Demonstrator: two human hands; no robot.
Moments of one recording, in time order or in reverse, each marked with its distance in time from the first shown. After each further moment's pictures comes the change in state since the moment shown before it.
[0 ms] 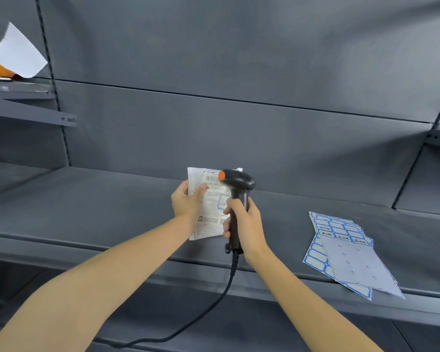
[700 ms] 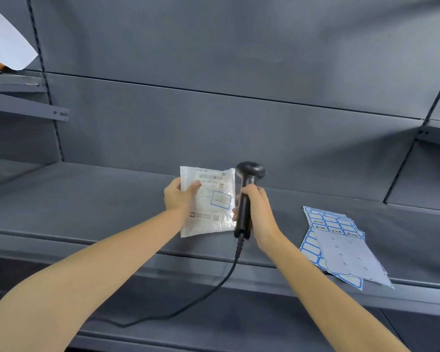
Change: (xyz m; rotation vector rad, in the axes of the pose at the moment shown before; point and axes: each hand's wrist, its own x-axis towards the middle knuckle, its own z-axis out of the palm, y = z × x) left_hand 0.004 0.005 -0.007 0.172 0.020 -0.085; right_hand 0.008 -0.018 -0.023 -0.033 0.061 0.097
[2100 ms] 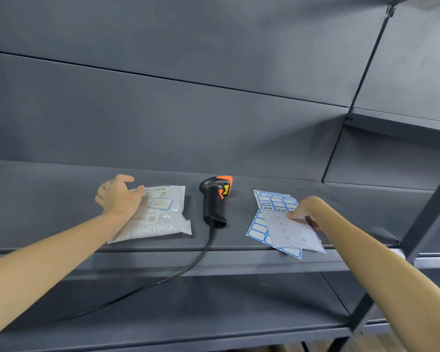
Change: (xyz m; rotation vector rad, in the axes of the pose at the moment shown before) left_hand -0.004 -0.006 -0.008 0.681 -0.007 0.131; right_hand 0.031 -0.027 -0.227 -1.455 0.210 0.741
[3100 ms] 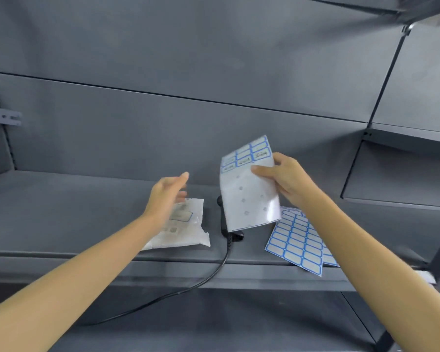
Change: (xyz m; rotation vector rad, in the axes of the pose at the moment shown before) left_hand -0.026 0.044 -0.015 -0.715 -0.301 0.026; right_hand -0.103 -0.091 -0.039 1.243 0.078 -0.847
